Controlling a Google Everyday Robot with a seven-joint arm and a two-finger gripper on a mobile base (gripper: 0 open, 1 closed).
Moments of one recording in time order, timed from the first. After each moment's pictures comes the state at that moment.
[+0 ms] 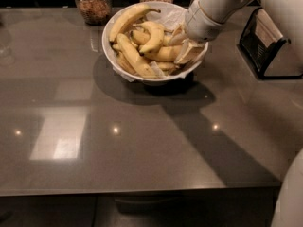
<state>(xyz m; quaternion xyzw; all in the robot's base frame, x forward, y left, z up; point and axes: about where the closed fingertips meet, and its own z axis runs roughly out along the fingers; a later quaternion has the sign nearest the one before) 0.647 -0.078 0.892 -0.81 0.54 0.03 0.24</state>
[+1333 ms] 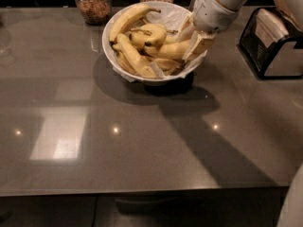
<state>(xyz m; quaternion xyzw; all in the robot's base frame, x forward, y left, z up) 0.625 -0.095 0.921 -0.80 0.56 0.04 0.22</state>
